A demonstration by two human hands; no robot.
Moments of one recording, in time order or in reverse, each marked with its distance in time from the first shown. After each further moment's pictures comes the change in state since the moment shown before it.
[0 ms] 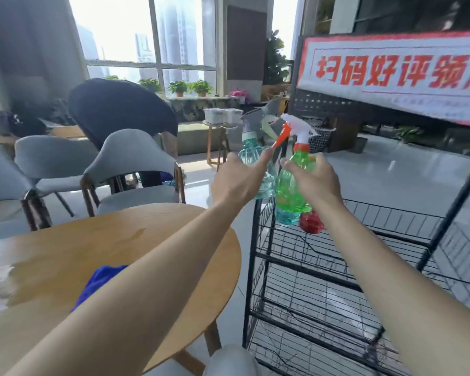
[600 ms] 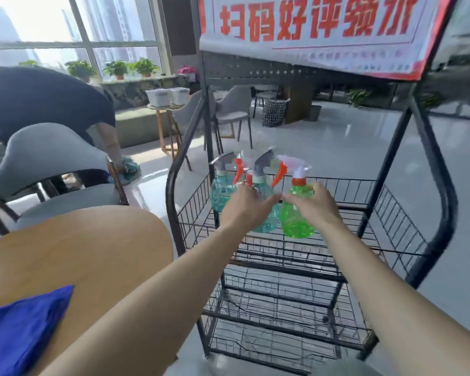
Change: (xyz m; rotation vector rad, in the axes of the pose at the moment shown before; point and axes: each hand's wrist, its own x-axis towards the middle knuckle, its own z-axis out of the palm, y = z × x) left_hand -0.019 0.014 0.237 0.213 -0.463 -0.018; right_hand 0.042 0.191 -0.100 -0.142 -0.014 0.307
